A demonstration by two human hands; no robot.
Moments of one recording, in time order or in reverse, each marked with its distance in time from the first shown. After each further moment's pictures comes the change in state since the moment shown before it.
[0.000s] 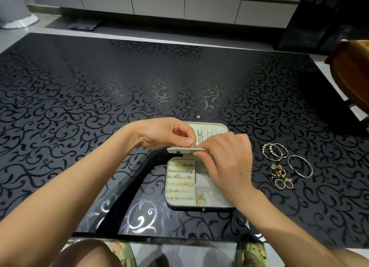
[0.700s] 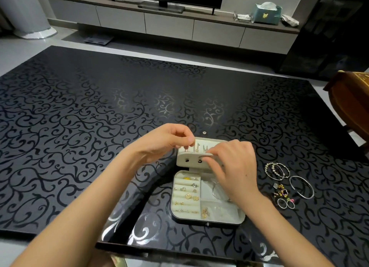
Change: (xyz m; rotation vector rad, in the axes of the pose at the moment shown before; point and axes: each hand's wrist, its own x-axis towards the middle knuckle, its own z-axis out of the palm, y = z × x) left_hand -0.024 0.006 0.010 -0.064 0.429 0.129; right_hand 0.016 0.009 0.002 0.046 -0.125 0.039
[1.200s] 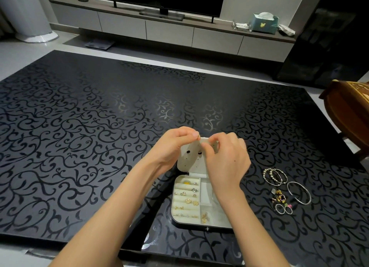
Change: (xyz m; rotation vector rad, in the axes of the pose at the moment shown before) left_hand 0.006 -0.005 0.025 -0.192 0.293 0.061; right_hand 0.032 -0.031 0.016 -0.141 0.037 0.550
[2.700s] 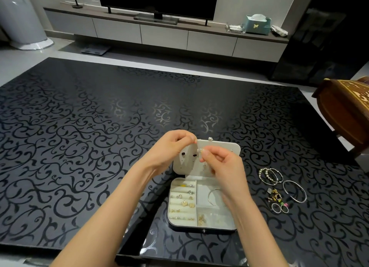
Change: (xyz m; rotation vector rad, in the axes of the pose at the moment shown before) left_hand 0.000 0.008 0.006 0.280 -0.019 0.039; right_hand -0.006 0.013 -0.029 1.050 -0.514 0.528
